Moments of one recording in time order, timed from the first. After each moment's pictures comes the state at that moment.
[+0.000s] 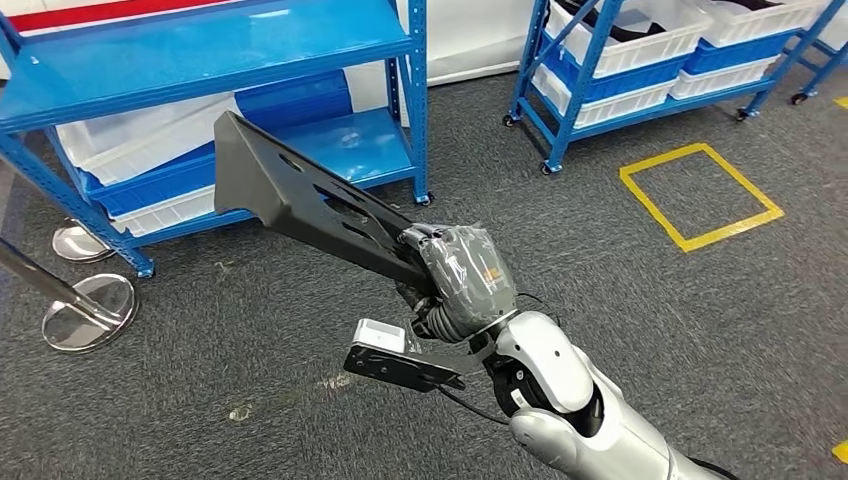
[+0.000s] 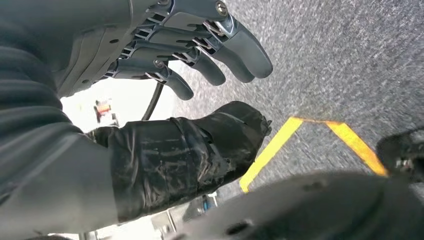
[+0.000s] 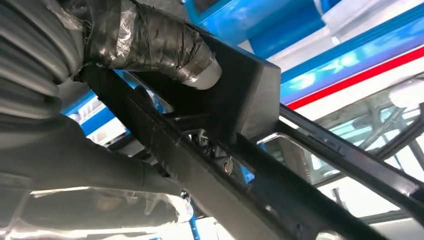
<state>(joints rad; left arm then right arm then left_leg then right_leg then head) -0.12 -0.19 0.77 -0.17 -1.24 -0.06 0.21 -0.46 -0.13 0.80 -1.72 1.23 -0.01 0.31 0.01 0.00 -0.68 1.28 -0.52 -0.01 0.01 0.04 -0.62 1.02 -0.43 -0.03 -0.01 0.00</state>
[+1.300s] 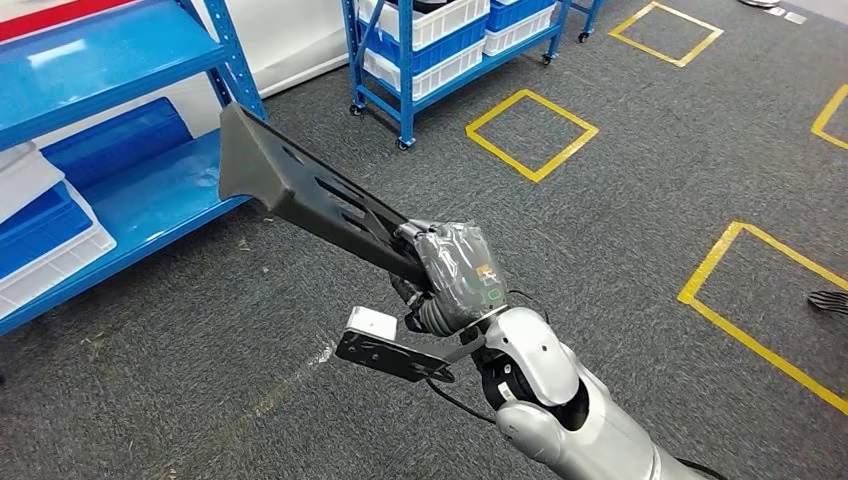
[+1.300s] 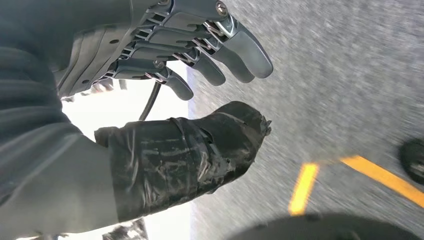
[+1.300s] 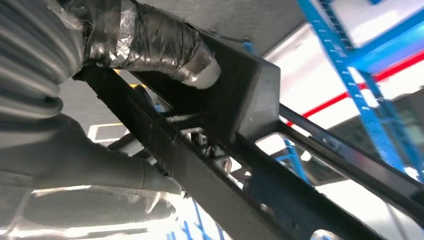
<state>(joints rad) -0.12 -0.19 0.77 -0.17 -1.23 -0.07 0.20 -0.47 -0.08 0.80 -1.64 1.23 -0.04 0.32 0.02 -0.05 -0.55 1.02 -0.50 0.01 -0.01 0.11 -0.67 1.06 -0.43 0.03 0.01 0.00</state>
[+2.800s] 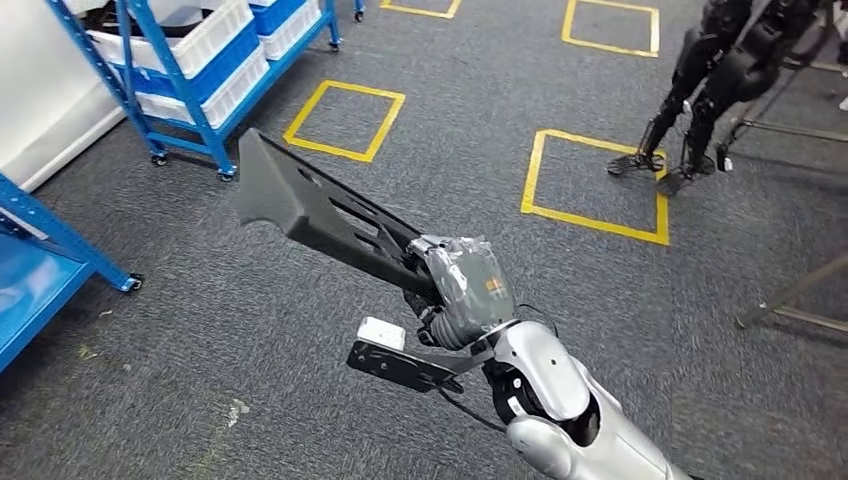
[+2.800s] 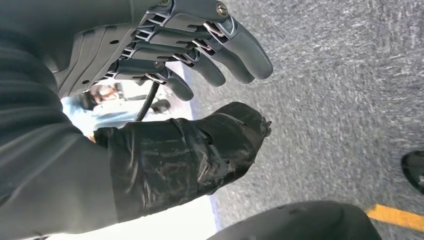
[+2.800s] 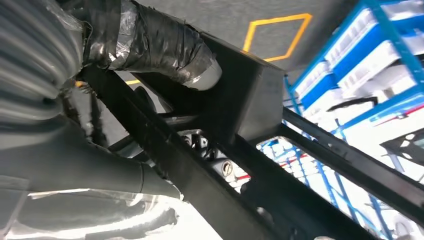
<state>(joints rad) -0.11 -0.19 0.77 -0.17 -1.23 -0.07 0.20 -0.43 -0.12 0.80 -1.69 1.25 0.01 0.35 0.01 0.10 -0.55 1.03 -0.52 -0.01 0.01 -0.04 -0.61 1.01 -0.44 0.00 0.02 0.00</state>
